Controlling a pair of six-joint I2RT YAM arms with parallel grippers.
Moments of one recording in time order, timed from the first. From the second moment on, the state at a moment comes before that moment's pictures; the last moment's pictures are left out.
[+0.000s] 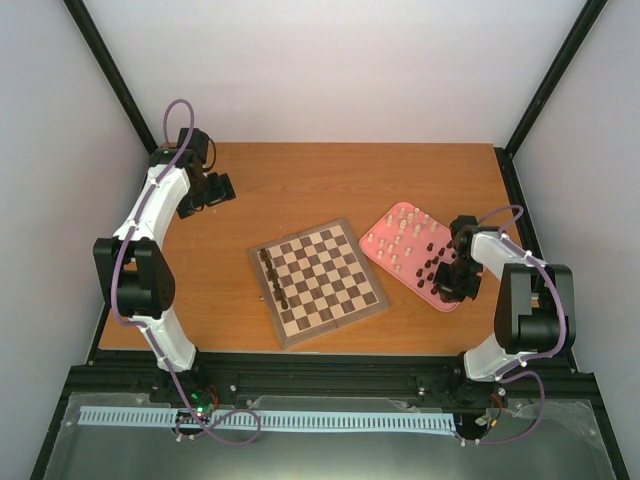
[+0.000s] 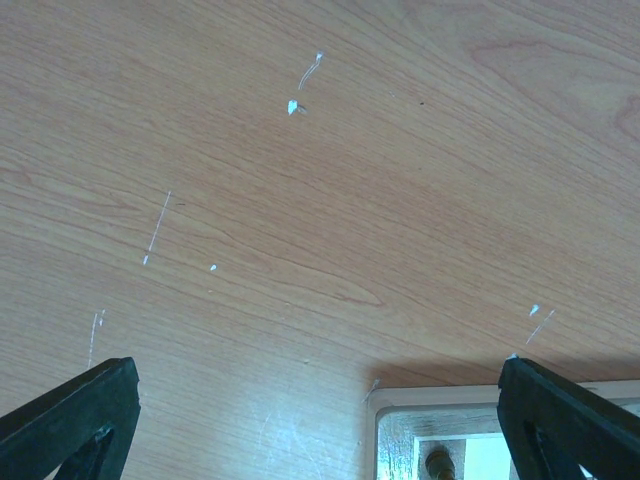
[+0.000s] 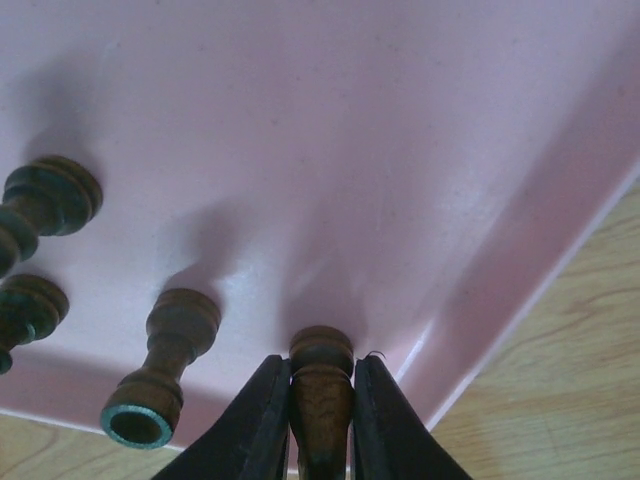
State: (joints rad) left arm -0.05 1.79 1.65 -1.08 -0.07 -0.48; right arm -0.03 1.57 0.87 -0.95 -0.06 0.40
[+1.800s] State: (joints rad) left arm -0.05 1.78 1.66 -1.09 -0.11 -0.48; right arm 1.17 1.95 1.59 -0.99 0.07 0.37
